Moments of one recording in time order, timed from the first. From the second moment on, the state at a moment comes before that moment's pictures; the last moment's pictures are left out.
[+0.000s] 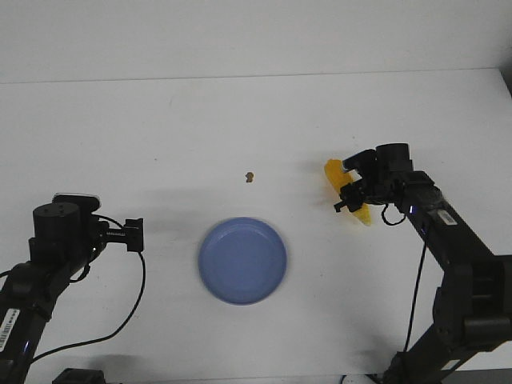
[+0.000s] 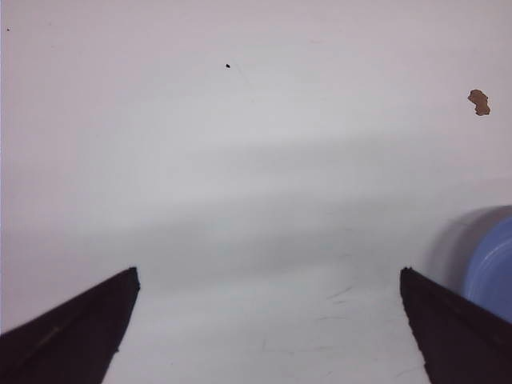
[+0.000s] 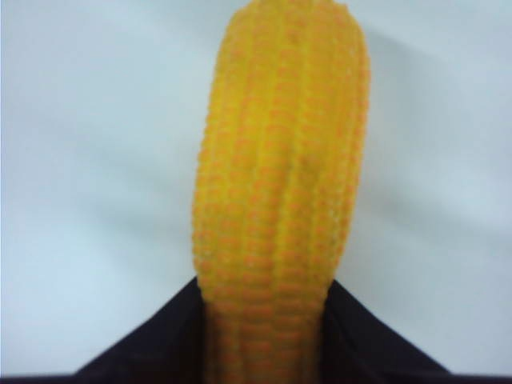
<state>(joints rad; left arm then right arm) -0.09 1.01 0.96 -0.53 0.10 -0.02 0.01 1.70 1.22 -0.58 -0.33 -0.33</state>
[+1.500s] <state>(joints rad) -0.09 1.01 0.96 -0.54 0.10 -0.02 0.74 1.66 1.21 -0.70 -0.16 0.03</state>
